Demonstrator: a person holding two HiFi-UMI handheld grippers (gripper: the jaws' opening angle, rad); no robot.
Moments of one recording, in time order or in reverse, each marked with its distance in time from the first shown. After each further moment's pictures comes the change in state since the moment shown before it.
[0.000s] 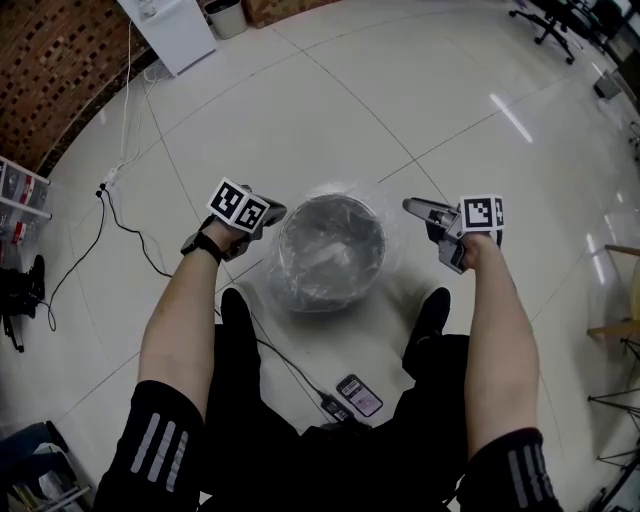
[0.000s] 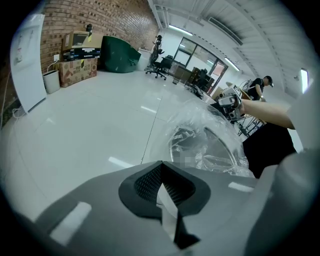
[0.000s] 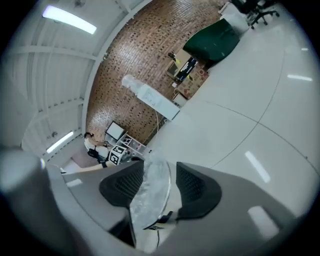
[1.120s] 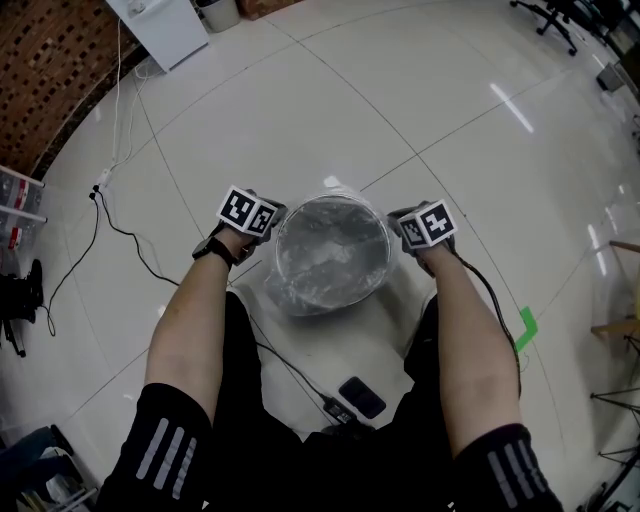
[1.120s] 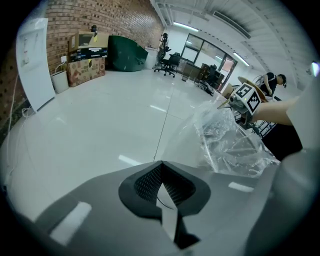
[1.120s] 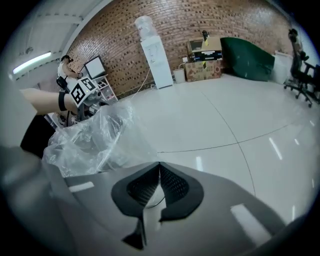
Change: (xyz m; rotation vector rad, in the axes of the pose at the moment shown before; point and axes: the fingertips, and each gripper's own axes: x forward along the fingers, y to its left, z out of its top) left arm 0.044 0.035 -0.010 -0.019 0.014 0.114; right arm 0.067 -0.097 -0.065 -0.447 0.372 -0.500
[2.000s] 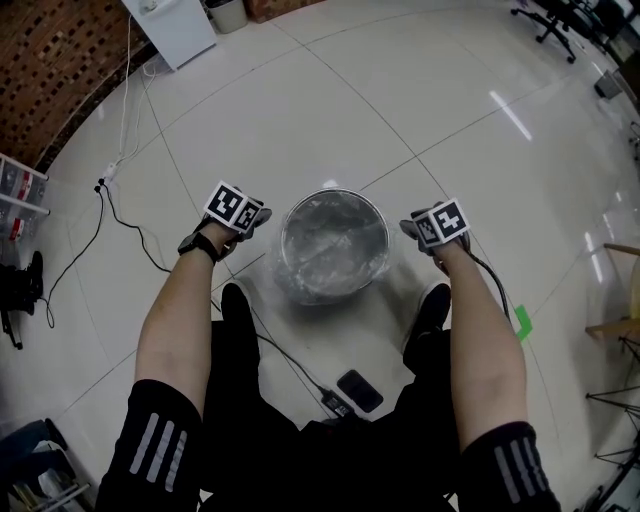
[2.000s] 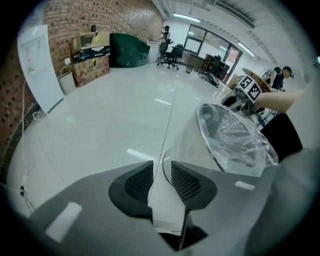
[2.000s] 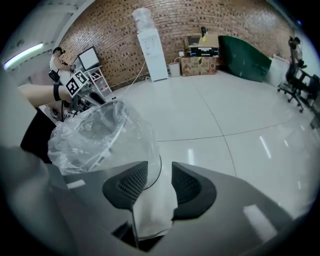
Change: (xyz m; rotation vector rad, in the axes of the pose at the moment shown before) left arm -0.054 0.020 -0.035 0.018 0.084 0.082; right arm -0.041 -0.011 -0.025 -0.015 0.091 -0.084
